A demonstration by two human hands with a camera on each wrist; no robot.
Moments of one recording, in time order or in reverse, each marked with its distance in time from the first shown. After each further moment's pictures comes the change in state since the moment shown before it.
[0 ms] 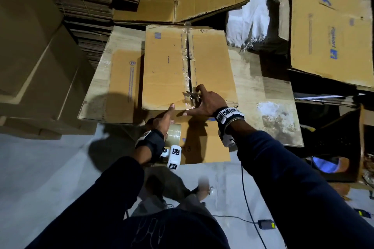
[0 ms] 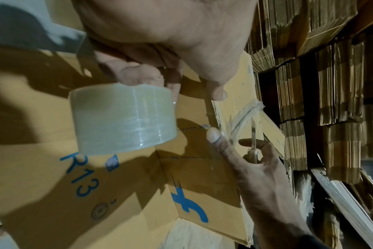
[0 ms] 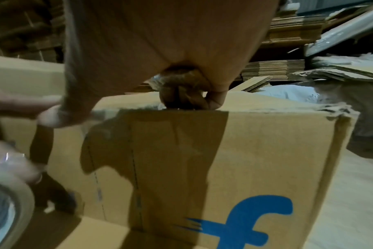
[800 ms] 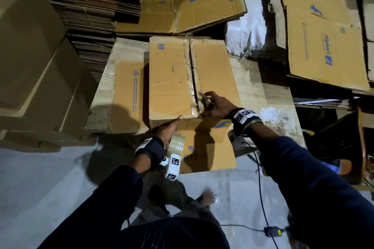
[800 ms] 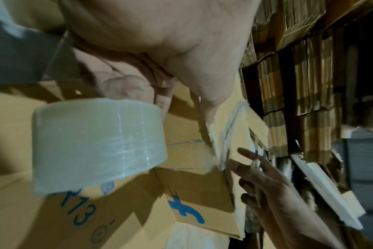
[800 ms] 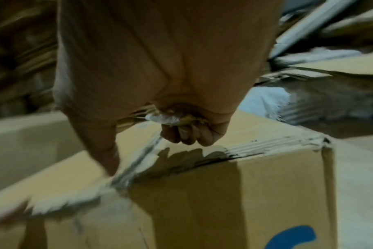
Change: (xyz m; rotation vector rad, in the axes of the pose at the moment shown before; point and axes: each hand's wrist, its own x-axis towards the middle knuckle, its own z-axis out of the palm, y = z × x) left_hand 0.010 0.006 -0.034 0.221 -0.241 -0.027; right_hand 0.014 0.019 -0.018 0.152 -0.131 0.086
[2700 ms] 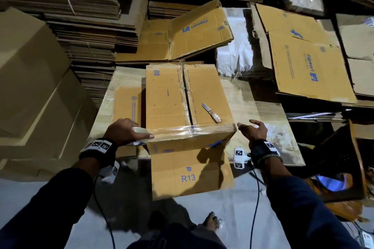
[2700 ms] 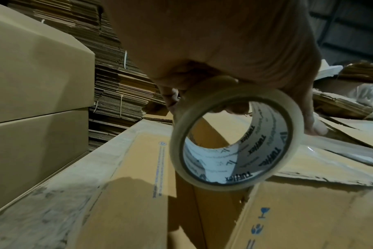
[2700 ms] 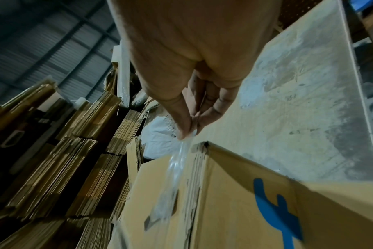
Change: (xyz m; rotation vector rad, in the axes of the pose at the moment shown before) left_hand 0.014 0.056 -0.149 1.145 0.385 0.837; right_hand -0.064 0.104 -0.006 1.293 0.853 0.548
